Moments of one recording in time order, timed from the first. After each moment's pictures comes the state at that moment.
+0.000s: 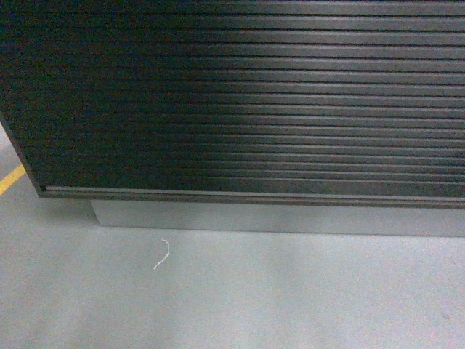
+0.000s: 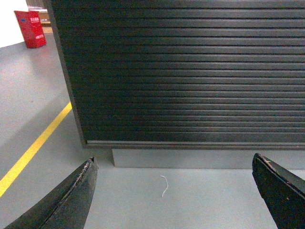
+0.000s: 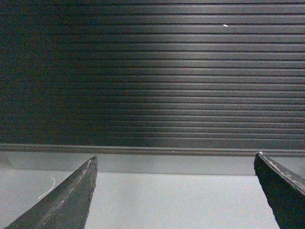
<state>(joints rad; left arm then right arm) 0.00 0.01 0.01 0.00 0.00 -0.01 0.01 0.00 0.01 -0.01 0.00 0.00</state>
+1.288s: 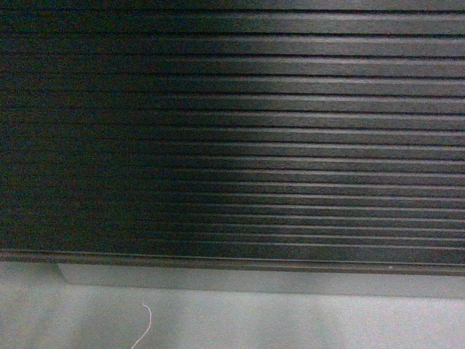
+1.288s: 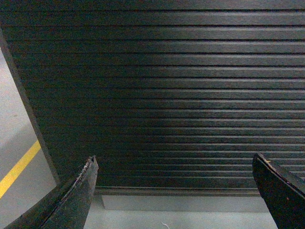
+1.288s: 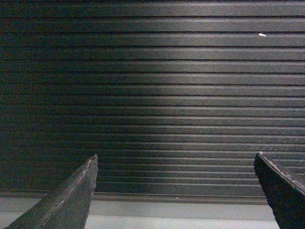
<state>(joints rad) 0.00 0.01 0.01 0.00 0.00 -0.01 0.01 0.00 0.01 0.00 0.00 0.00</state>
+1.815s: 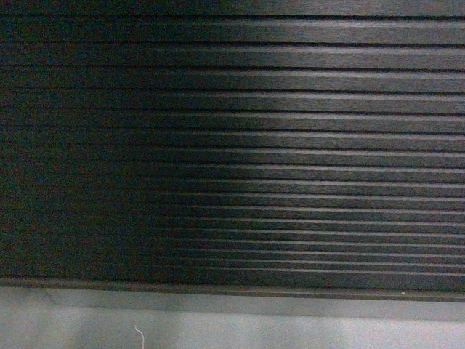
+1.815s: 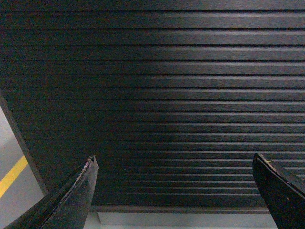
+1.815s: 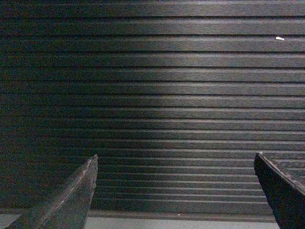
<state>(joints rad) 0.00 0.01 0.01 0.00 0.00 -0.01 0.01 0.00 0.01 0.00 0.00 0.00</state>
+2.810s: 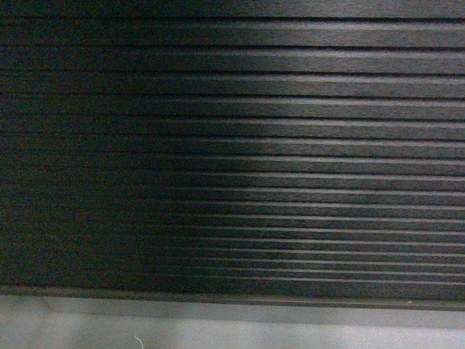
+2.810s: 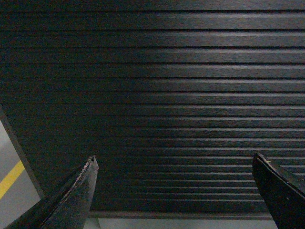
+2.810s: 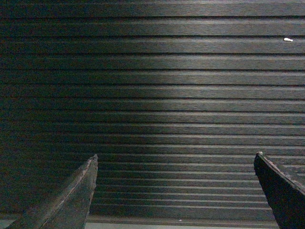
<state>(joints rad) 0.00 0.01 0.01 0.00 0.00 -0.01 0.01 0.00 0.01 0.00 0.00 0.00</state>
